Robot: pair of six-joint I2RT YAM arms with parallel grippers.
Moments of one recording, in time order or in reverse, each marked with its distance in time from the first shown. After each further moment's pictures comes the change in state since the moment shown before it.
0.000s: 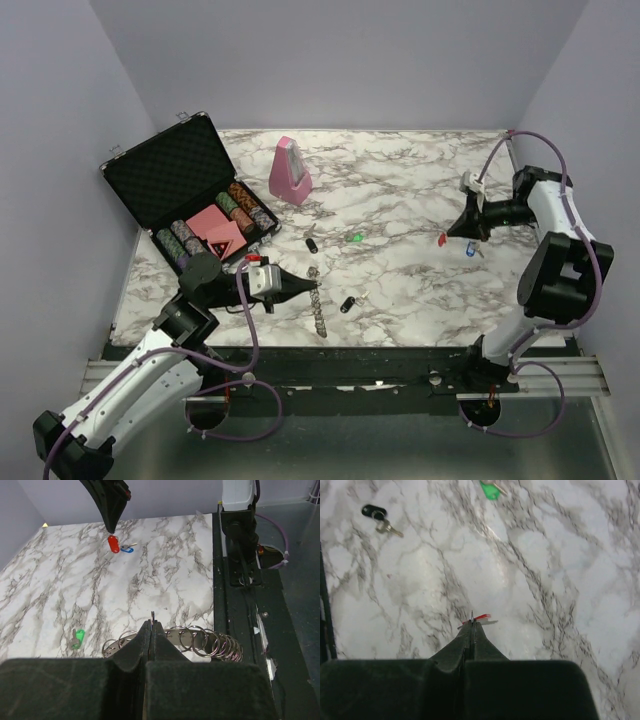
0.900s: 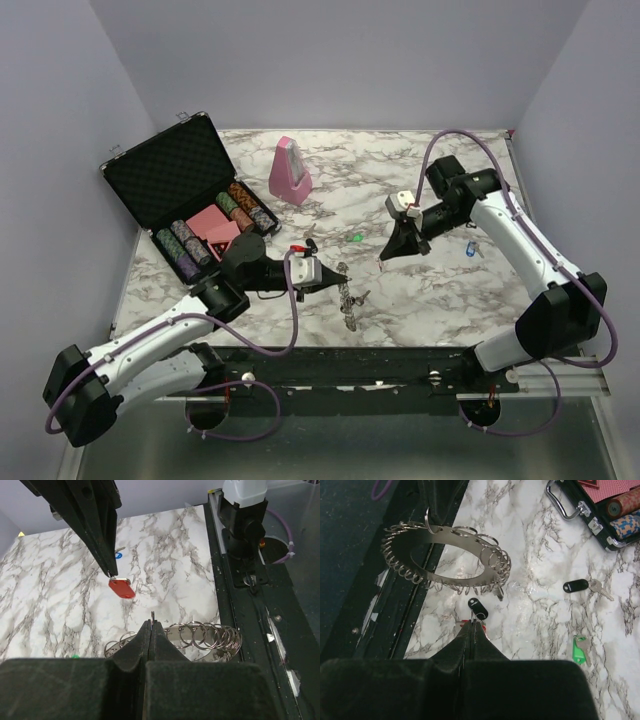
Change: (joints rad) left arm -0.156 0.343 0.103 0.167 -0.046 0.081; right arm 0.663 -0.275 0.049 -0.022 -0.131 0.219
